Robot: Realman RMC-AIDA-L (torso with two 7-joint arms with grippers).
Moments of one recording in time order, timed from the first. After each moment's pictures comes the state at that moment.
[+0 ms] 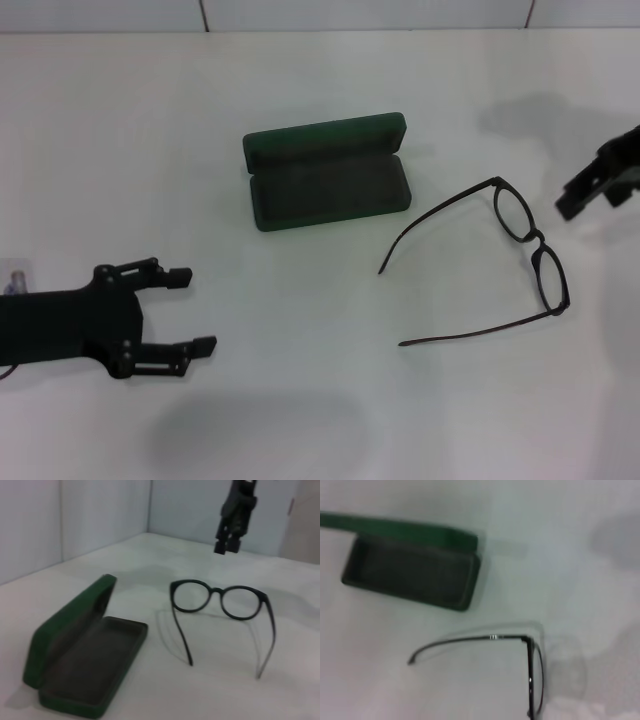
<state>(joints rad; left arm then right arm) -0.26 -2.05 0.81 0.82 2.00 1.64 -1.19 1.02 1.87 -1.02 -0.79 -2.60 -1.73 2.69</state>
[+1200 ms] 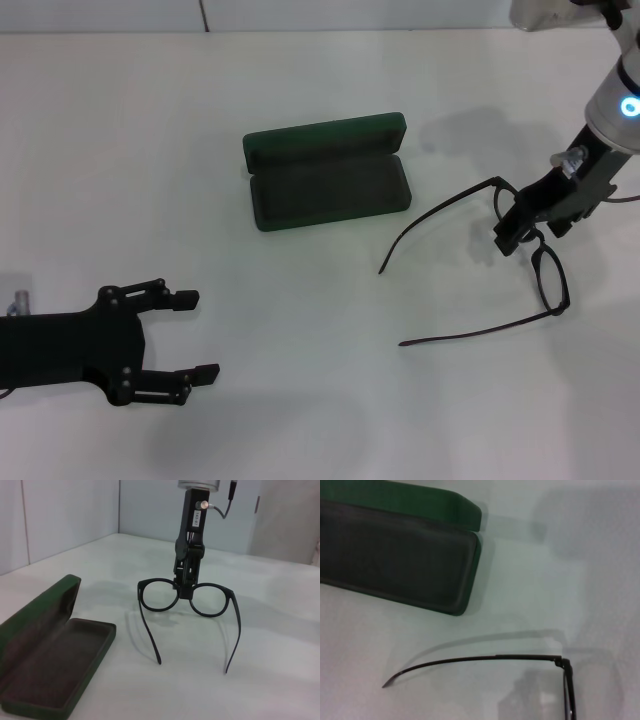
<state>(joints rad) -0.25 -2.05 0.81 0.81 2.02 1.69 -1.13 1.11 2.03 -1.13 -0.67 -2.76 -1.53 2.84</state>
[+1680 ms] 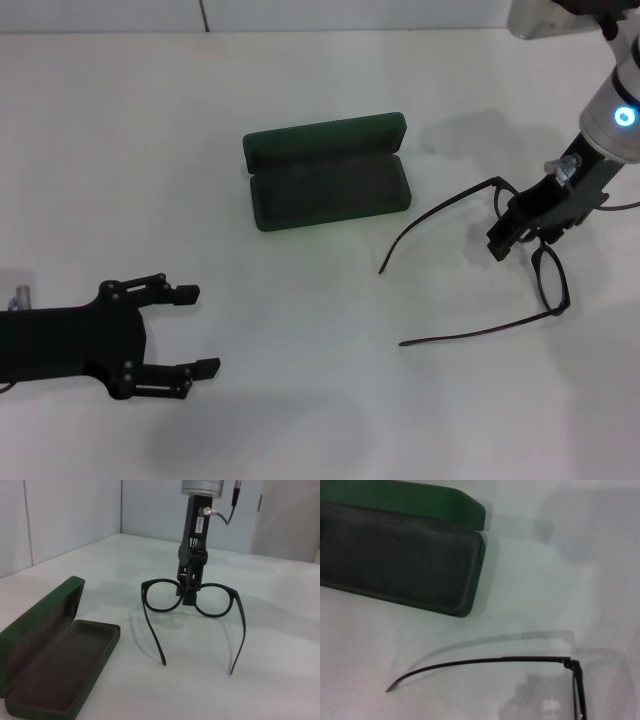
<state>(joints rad) -0.26 -2.05 0.81 0.81 2.02 1.68 -1.13 1.10 2.03 -1.14 -0.64 -2.73 -1.49 2.84</state>
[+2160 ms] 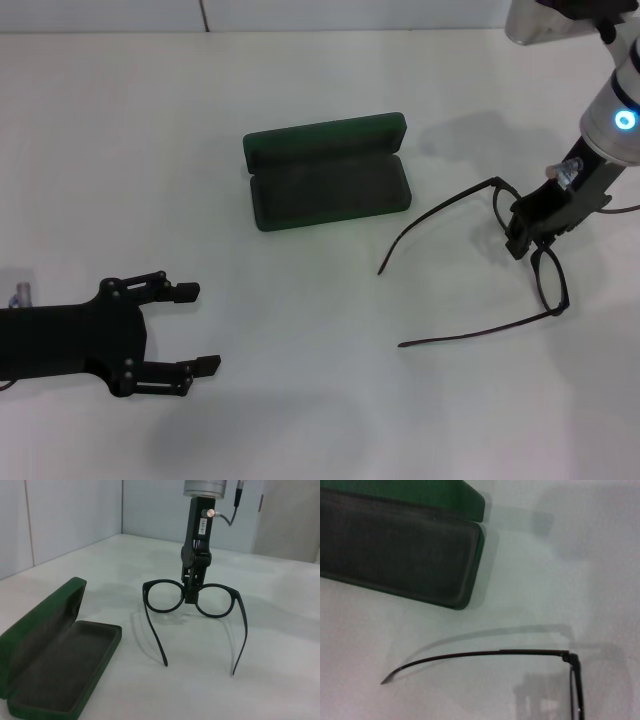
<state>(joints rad) -0.26 -2.05 0.81 0.81 2.02 1.68 -1.13 1.10 2.03 -1.17 -0.65 -2.73 -1.50 2.84</state>
